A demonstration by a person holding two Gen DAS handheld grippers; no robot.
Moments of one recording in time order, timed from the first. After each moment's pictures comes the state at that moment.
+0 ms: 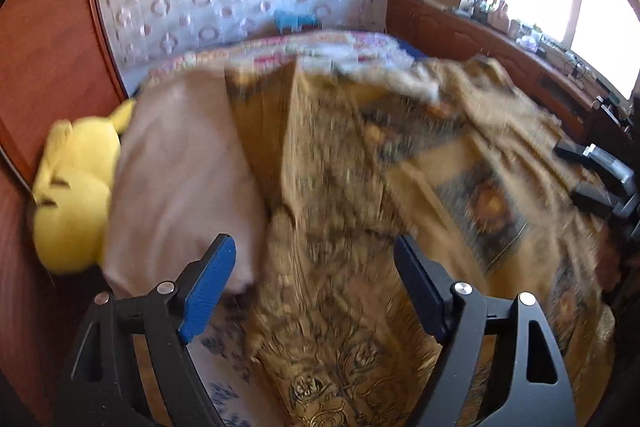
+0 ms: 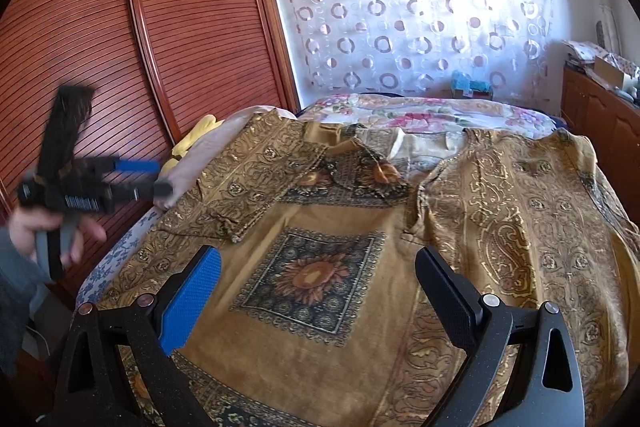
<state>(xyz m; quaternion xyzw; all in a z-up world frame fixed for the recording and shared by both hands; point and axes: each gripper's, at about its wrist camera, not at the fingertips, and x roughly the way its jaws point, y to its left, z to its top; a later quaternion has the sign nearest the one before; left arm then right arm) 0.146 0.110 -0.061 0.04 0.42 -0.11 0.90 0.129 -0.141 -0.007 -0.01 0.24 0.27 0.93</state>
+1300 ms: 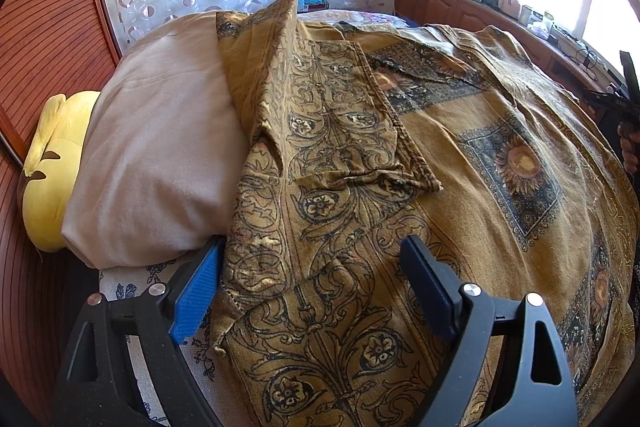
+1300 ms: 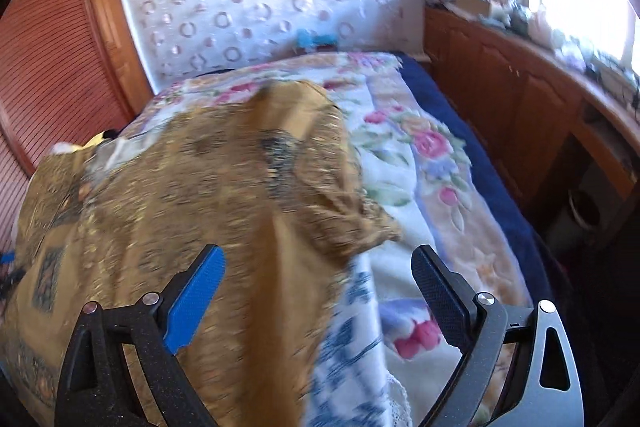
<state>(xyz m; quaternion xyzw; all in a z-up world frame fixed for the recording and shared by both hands) 0.143 0.101 -0.098 0.04 0.43 -0.10 0.89 0.192 -0.322 0.010 0.05 0.34 0.05 0.94</state>
